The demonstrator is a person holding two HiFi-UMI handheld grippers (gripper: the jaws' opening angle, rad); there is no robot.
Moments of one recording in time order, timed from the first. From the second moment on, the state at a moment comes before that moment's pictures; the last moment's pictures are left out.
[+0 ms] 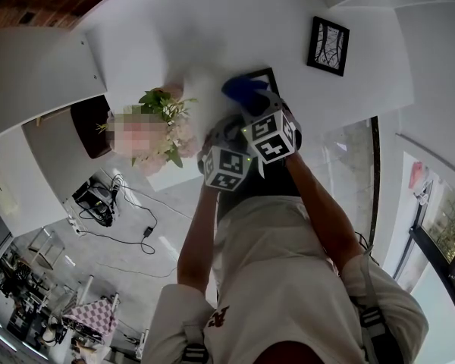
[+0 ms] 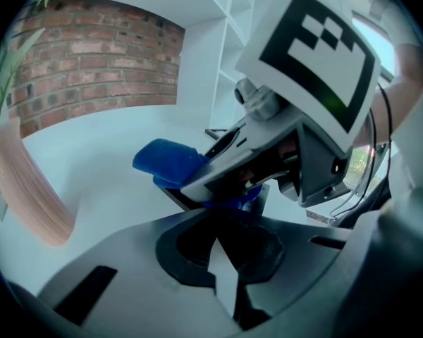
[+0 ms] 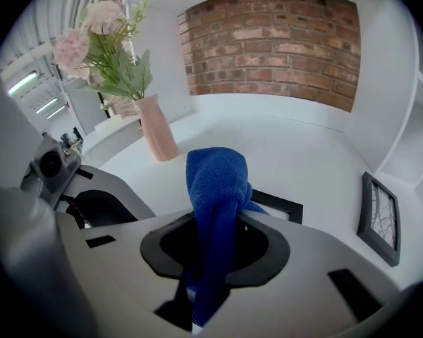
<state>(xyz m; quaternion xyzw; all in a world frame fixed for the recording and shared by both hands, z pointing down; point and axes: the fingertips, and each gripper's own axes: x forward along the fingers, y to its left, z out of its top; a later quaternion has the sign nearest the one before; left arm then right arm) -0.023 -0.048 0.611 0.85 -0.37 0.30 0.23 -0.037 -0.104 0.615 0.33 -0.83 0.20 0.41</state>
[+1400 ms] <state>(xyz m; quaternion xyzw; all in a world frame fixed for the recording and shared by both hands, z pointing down) -0.024 -0.049 0.612 0.84 -0.38 0.29 0.23 0.014 -0.130 0.617 0.38 -0.79 0.20 0.43</state>
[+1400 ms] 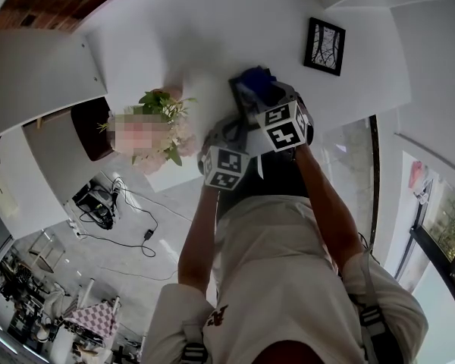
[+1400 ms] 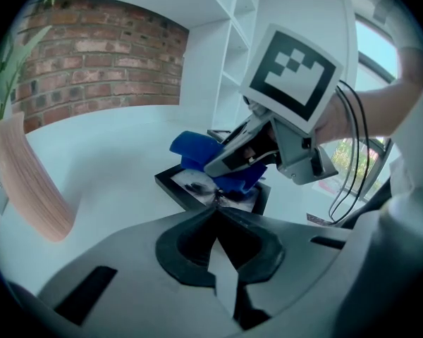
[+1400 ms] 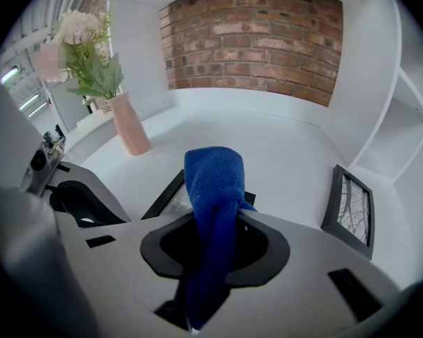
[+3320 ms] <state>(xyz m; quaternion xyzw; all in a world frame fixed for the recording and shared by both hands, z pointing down) -0.020 -0.057 0.601 0.83 -0.39 0.30 0.25 0.090 -0.126 0.579 0.41 -0.79 0.16 0.43</state>
